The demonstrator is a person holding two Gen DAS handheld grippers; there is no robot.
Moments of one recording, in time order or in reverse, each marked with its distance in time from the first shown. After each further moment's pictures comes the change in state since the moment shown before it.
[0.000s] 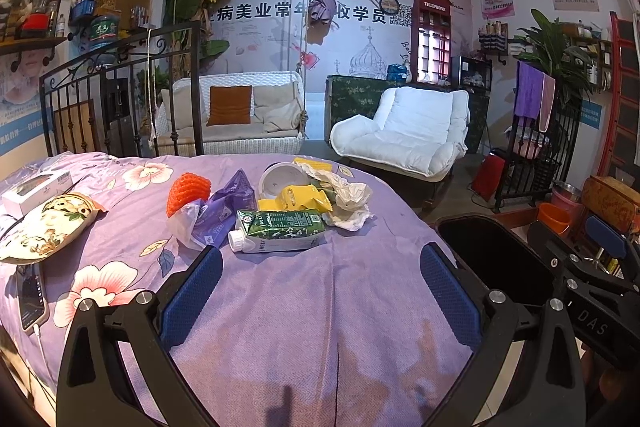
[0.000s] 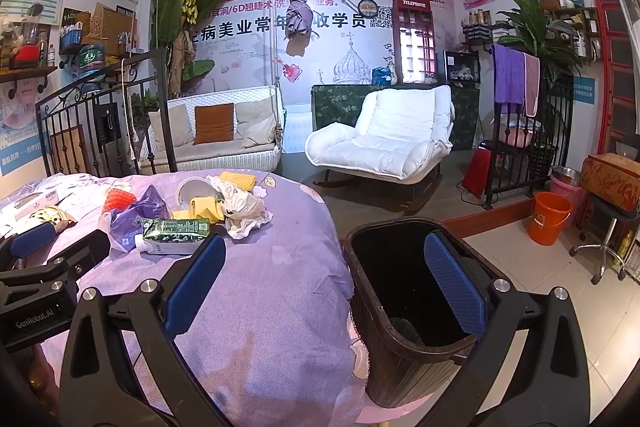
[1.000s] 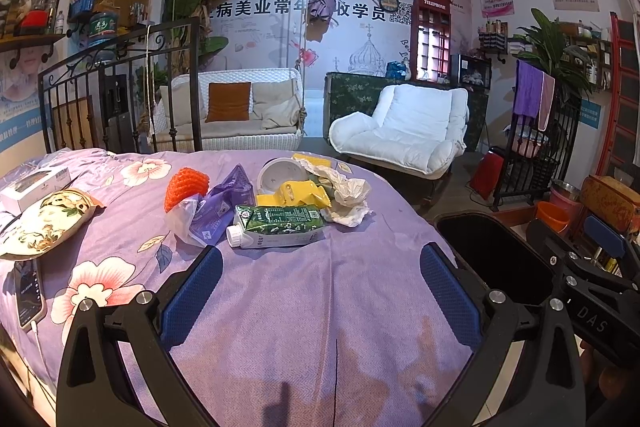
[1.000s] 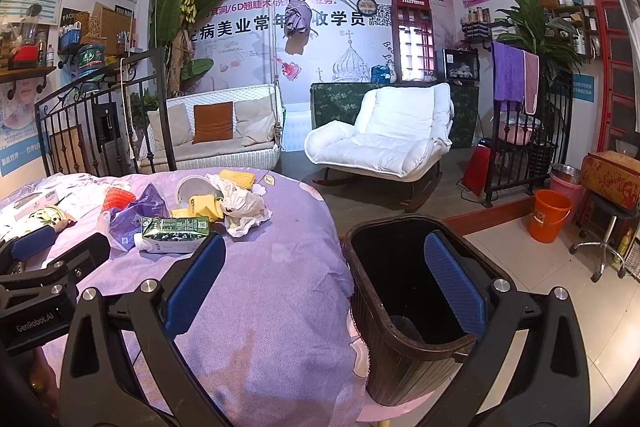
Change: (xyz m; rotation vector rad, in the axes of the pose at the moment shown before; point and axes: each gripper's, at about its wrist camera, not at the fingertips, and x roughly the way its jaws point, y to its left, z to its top) left arm -0.001 -0.003 -0.006 0.002 0.008 -0.005; right arm 0.000 -0.001 -0.002 0.006 0.005 0.000
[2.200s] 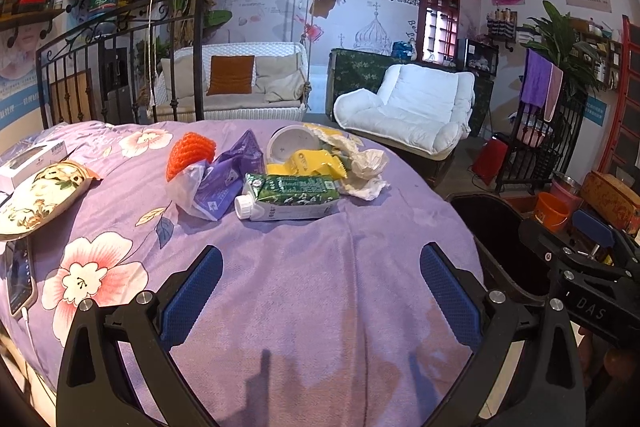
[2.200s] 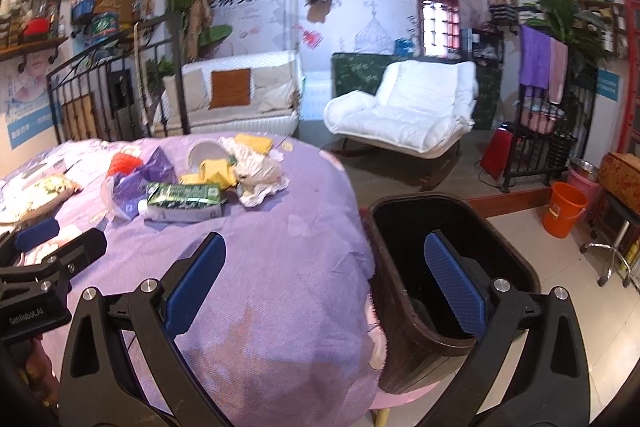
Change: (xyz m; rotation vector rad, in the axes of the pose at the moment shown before) left arm 0.018 0.026 -0.018 -0.035 0.099 -0.009; right arm 0.041 0.018 -0.014 -0.077 0.144 0.096
